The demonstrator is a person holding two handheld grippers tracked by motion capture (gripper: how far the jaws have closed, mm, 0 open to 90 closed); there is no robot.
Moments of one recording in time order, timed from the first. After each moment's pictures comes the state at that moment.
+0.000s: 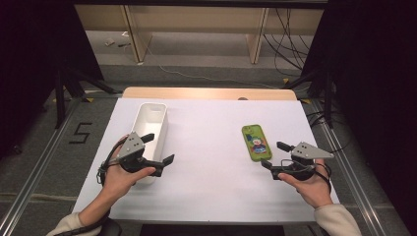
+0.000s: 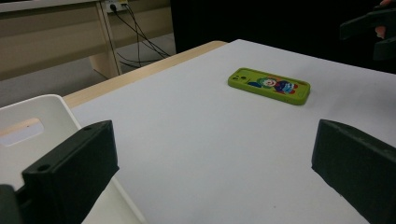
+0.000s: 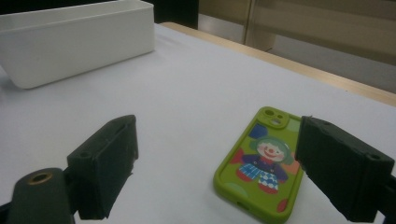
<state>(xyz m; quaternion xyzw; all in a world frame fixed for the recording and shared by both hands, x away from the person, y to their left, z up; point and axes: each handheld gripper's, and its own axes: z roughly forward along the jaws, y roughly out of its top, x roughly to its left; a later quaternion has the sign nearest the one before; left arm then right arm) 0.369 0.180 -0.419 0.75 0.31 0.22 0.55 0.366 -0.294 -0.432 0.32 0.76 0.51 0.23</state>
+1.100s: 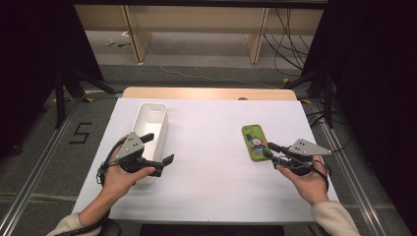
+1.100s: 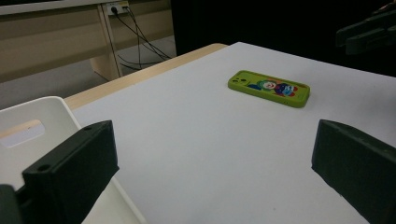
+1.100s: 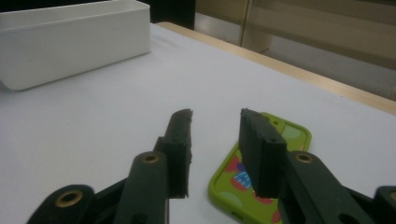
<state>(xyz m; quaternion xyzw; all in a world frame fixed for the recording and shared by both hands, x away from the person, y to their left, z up) 0.368 0.181 -0.418 0.74 0.31 0.22 0.55 0.373 -0.288 -0.426 0.32 0.77 0.50 0.24</state>
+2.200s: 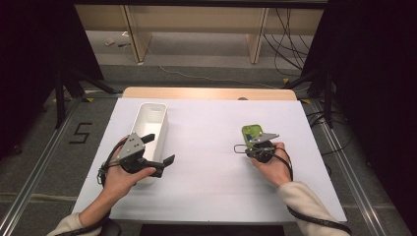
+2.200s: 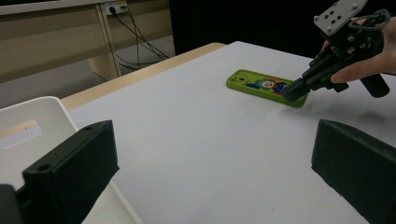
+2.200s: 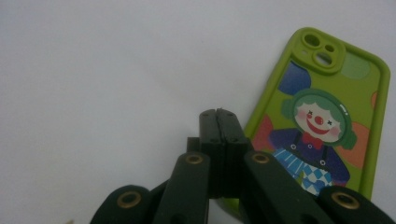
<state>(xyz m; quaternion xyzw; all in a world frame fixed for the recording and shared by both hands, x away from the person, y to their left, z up) 0.367 0.179 -0.420 0.74 0.31 0.22 0.55 0.432 -0.221 -0.471 0.38 0.85 0.31 0.19</state>
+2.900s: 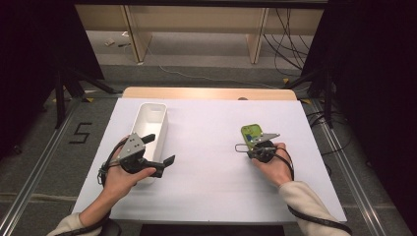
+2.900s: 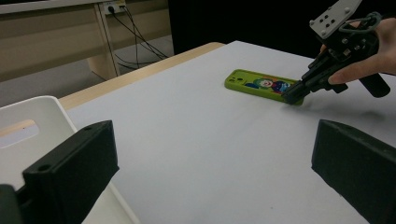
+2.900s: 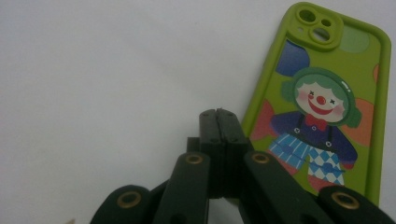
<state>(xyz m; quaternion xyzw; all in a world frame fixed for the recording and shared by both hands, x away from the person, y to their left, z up) 0.367 0.178 -0.420 0.74 0.31 0.22 0.55 0.434 -0.226 -0.474 0.40 0.85 0.29 0.18</state>
